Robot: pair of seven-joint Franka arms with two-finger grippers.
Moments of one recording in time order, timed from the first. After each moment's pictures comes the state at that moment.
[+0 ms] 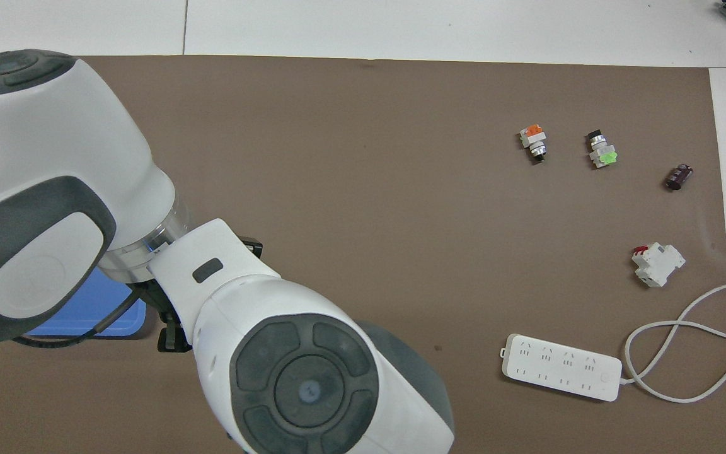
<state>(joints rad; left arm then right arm) -0.21 0.08 -0.22 -1.51 -0.27 1.17 -1.95 0.56 0.22 0.32 -1.44 0.10 2.04 -0.57</state>
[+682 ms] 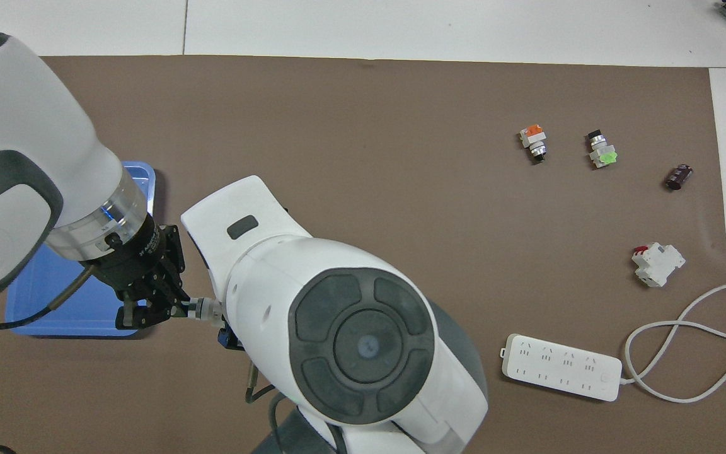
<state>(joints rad) -0.13 0.08 -0.19 -1.51 -0.22 1.17 -1.87 0.52 0.23 0.31 -1.42 0.10 2.06 -0.57</state>
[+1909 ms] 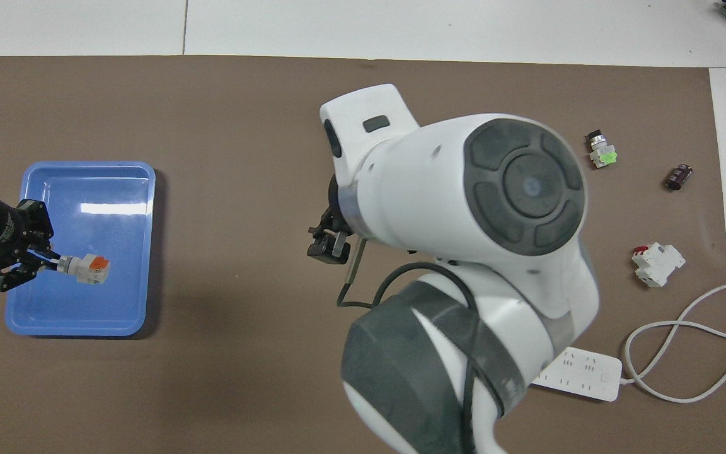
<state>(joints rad) 0.22 -0.02 -0.19 -1.91 0.06 1.69 -1.33 0.32 0.23 0.29 -1.42 0.10 2.00 -0.57</state>
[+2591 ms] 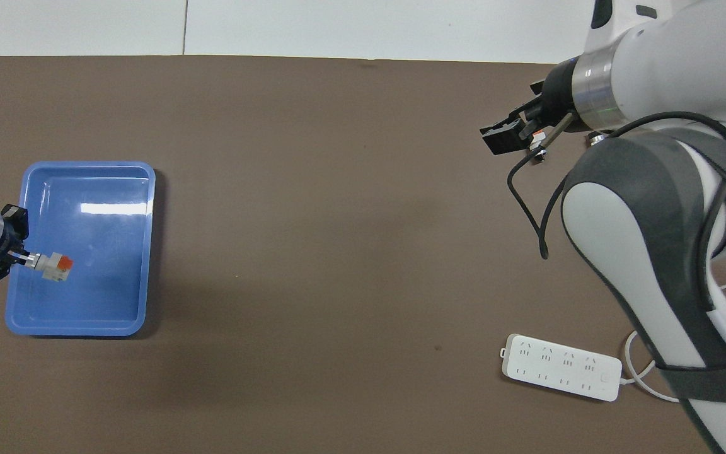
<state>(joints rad) 0.28 -0.01 -0.19 -2.09 0.36 2.00 -1.30 0.03 0.25 0.24 -1.40 0.07 1.94 -0.42</state>
